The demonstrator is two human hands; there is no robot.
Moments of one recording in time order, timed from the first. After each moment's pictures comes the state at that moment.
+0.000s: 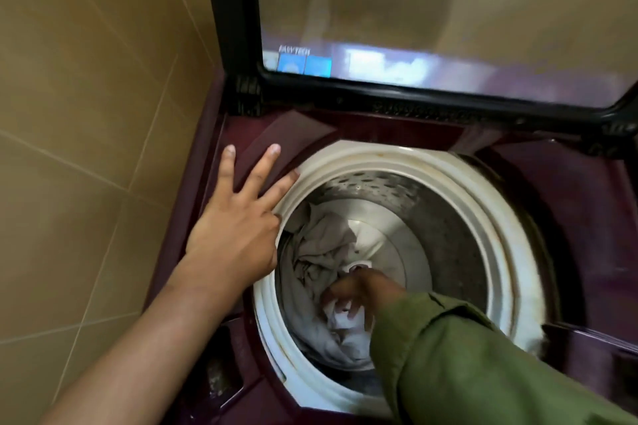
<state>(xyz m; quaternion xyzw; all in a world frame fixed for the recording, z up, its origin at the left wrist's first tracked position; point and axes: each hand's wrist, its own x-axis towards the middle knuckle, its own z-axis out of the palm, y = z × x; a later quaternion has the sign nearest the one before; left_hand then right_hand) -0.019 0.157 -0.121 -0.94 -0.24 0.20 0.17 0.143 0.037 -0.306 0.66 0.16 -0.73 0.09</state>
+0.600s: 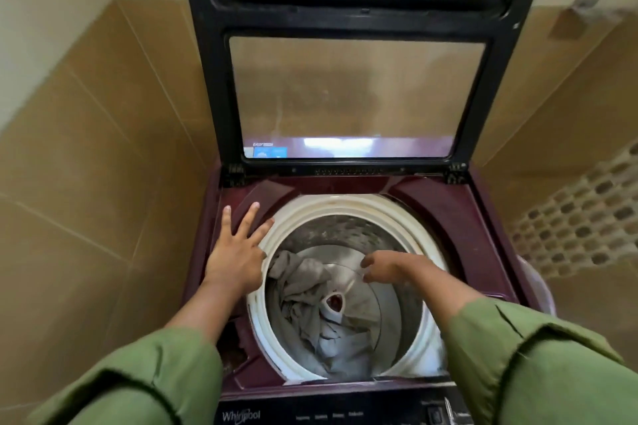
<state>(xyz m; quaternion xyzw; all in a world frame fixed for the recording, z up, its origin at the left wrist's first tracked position) -0.015 0.150 -0.110 -0.94 -0.22 0.22 0.16 0.224 -0.011 -0.131 0.78 0.41 -0.45 0.13</state>
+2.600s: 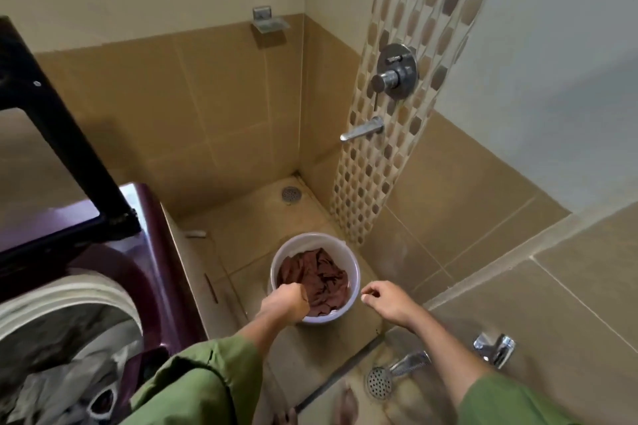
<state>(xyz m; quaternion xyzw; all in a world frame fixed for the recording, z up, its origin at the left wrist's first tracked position) 0.397 -0.272 -0.144 -0.89 -0.21 0.31 -0.28 0.469 -0.484 -0.123 0.90 0.11 -0.36 -0.24</state>
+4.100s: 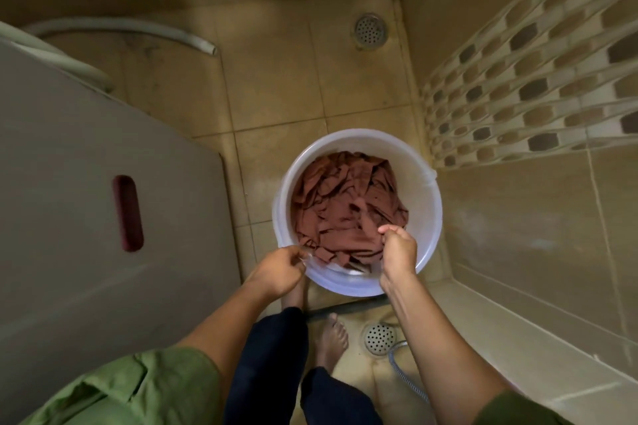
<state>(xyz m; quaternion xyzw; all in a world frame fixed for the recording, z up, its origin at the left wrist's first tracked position) 0.466 -0.219 -0.508 -0.69 -0.39 0.35 -0.50 0.611 -0.361 -0.527 0.77 -0.31 -0.30 -0.48</state>
